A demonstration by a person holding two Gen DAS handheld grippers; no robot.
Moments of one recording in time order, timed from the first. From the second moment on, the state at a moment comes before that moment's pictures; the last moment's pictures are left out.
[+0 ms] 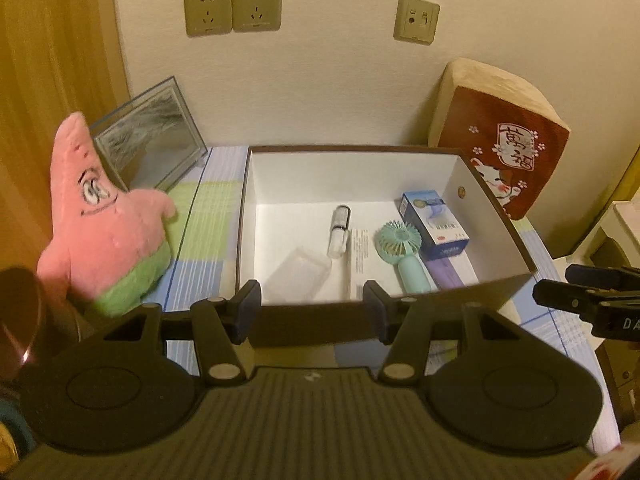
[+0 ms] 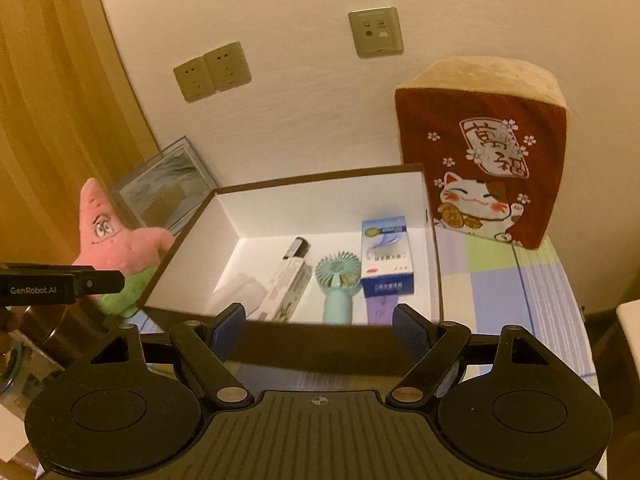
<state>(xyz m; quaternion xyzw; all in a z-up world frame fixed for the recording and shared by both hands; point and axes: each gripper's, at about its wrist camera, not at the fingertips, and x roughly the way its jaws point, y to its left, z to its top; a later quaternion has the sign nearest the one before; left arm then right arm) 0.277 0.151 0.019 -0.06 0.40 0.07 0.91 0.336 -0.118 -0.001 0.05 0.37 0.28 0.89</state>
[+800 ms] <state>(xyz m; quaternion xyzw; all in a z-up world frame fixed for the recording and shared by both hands) 0.196 0.125 -0.012 -0.07 0.43 0.05 0.90 0.255 -0.123 -0.025 0.06 0.41 0.30 0.86</state>
